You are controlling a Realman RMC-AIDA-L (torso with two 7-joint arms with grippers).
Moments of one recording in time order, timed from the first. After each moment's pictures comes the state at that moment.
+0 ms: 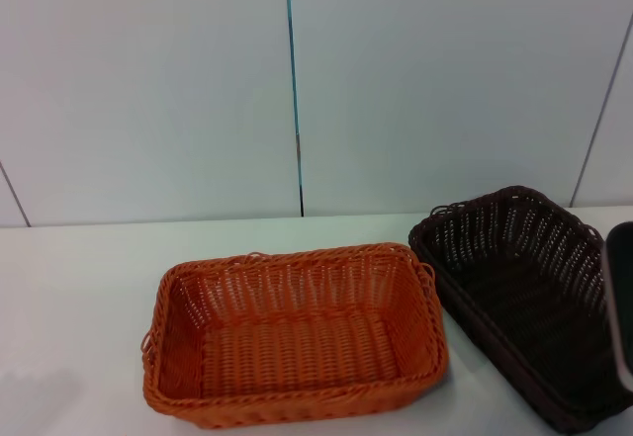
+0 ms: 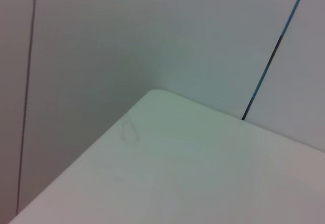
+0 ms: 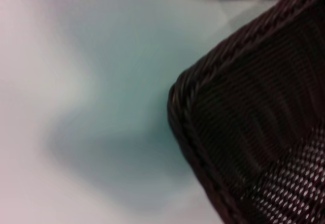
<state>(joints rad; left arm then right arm) -0.23 -2.17 -2.65 -0.65 1.53 -0.63 1.74 0.57 1.91 1.43 1.72 -2.93 1.78 2.19</state>
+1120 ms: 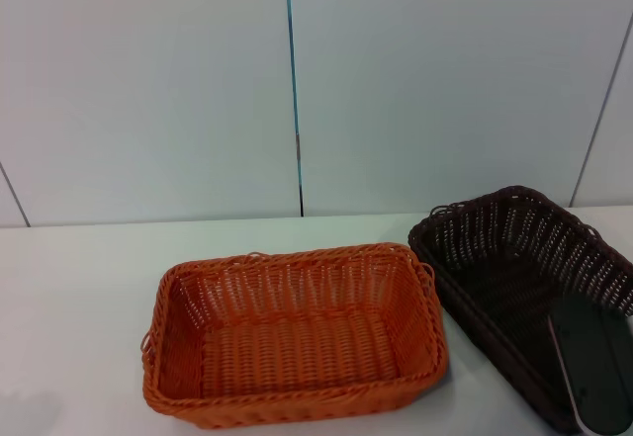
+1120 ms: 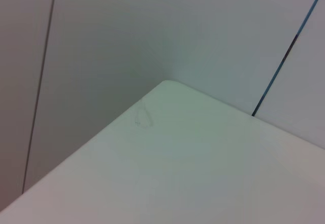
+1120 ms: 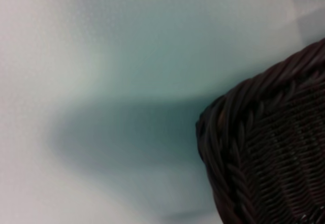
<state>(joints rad) -0.20 -2.17 -2.66 -0.62 1.49 -0.65 1.74 0.63 1.92 1.28 1.31 -2.93 1.45 2.14</state>
